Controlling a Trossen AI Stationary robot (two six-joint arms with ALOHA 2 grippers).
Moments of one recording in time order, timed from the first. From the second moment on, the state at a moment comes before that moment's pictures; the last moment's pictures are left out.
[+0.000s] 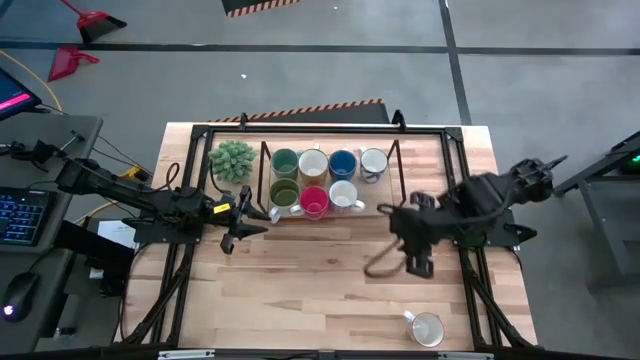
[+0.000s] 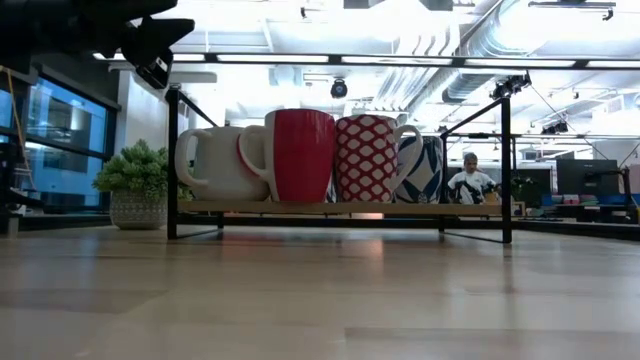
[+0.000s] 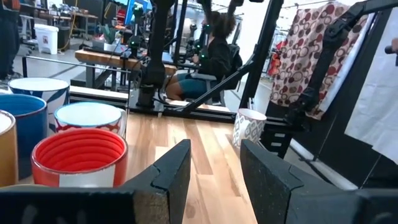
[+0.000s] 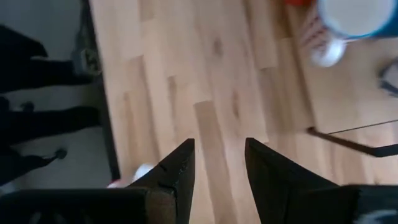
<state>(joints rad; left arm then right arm) -0.22 0.71 0.20 0.54 -0.04 -0.19 0.49 1.56 1.95 -1.57 0.10 0.65</state>
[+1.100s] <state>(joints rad) -0.22 0.71 0.20 0.54 -0.04 -0.23 0.94 1.97 1.95 -1.57 0.08 1.30</state>
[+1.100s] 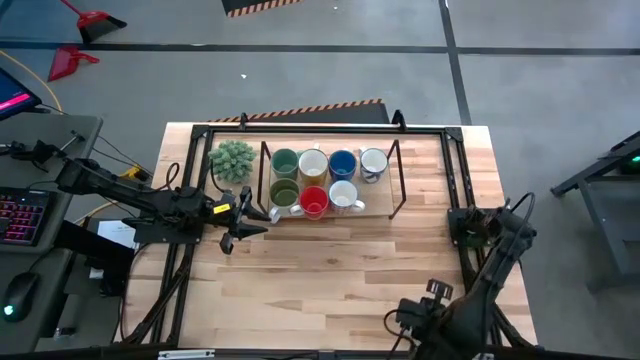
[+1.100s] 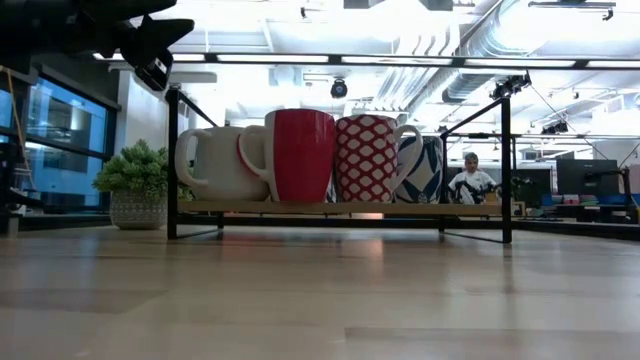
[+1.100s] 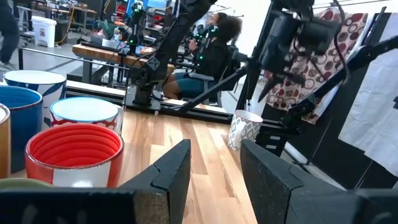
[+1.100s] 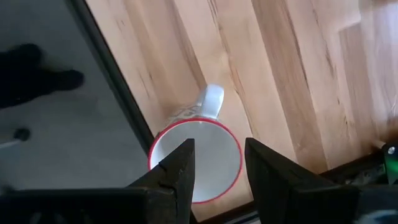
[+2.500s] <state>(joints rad) -0.22 0.71 0.20 0.54 0.00 -0.23 0.94 2.15 1.95 -1.39 -0.06 1.77</state>
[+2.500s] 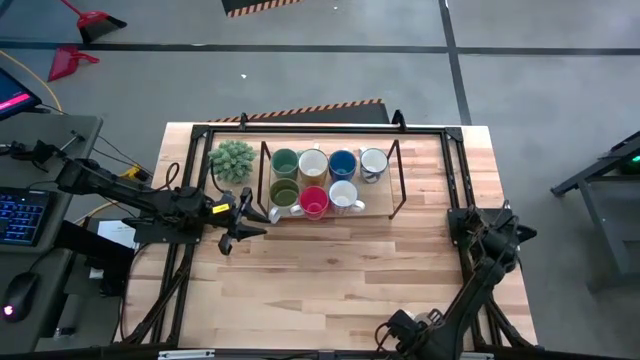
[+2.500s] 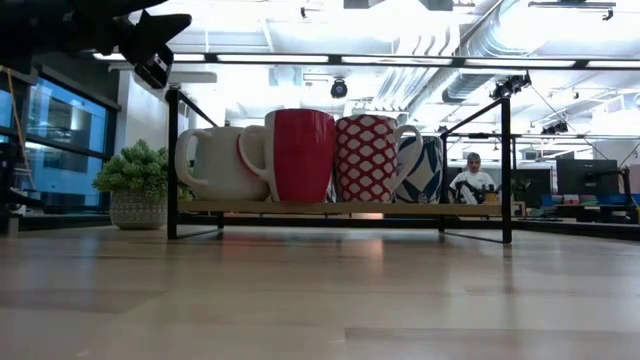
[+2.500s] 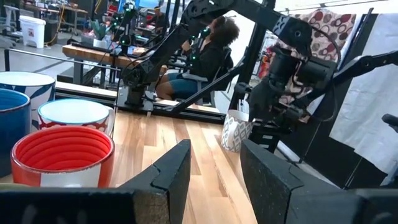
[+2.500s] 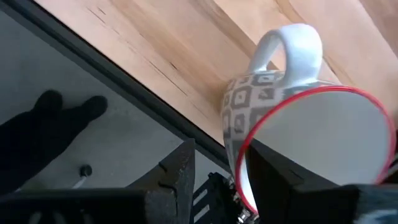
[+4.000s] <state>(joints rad) -0.22 0.68 0.20 0.57 0.25 -0.17 0.54 2.22 1.96 -1.36 0.15 1.77</state>
